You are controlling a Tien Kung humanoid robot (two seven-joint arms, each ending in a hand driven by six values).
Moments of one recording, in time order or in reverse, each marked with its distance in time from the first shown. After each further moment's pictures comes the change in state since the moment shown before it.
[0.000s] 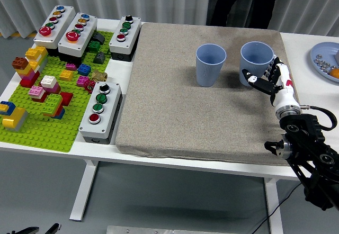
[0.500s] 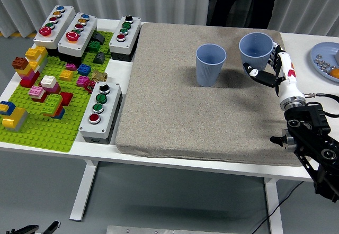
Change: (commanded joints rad) left arm -0.006 0.003 -0.007 0.000 0.004 0.001 -0.001; right arm 0.047 -0.038 -0.042 0.007 -0.137 -0.023 -0.012
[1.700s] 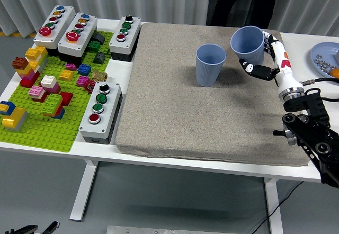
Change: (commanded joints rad) left arm 0.001 0.003 -0.002 0.000 0.007 0.001 0.003; right arm 0.081 -0.007 -0.062 -0.065 -0.150 0.001 -0.013
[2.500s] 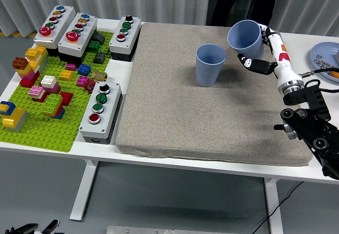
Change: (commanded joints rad) left arm -0.007 0.000 -0.001 0.000 -0.001 0.000 -0.001; right arm 0.034 0.004 -0.011 -0.019 -0.091 -0.007 -0.009
